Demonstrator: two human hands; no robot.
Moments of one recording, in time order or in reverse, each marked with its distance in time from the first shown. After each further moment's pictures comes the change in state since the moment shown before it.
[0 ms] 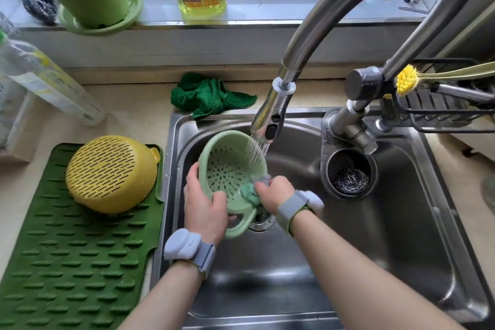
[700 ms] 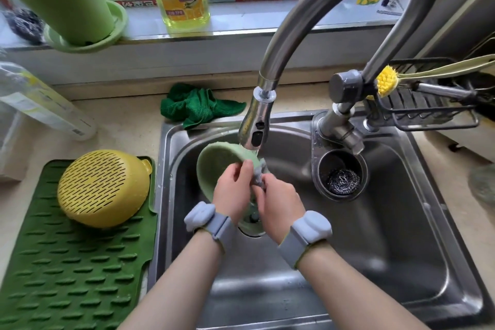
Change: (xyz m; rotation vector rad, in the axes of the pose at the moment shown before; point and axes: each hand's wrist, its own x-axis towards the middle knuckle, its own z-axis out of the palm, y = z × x) left_hand 0.017 0.046 0.044 -0.122 -0.266 -0.158; right_hand -0.083 -0.019 -0.046 -0.061 0.215 -0.465
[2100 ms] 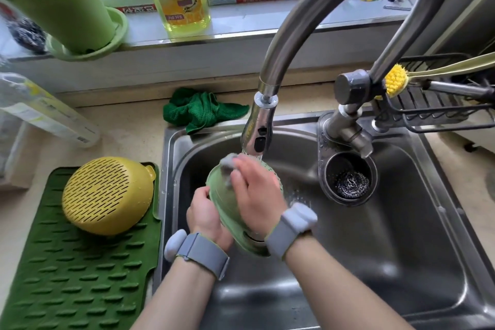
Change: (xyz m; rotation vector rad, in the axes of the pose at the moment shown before) left_hand 0.014 -0.031 -0.028 -0.783 0.286 -0.363; right_hand 0.028 -0.022 0.027 0.256 0.112 -0.198
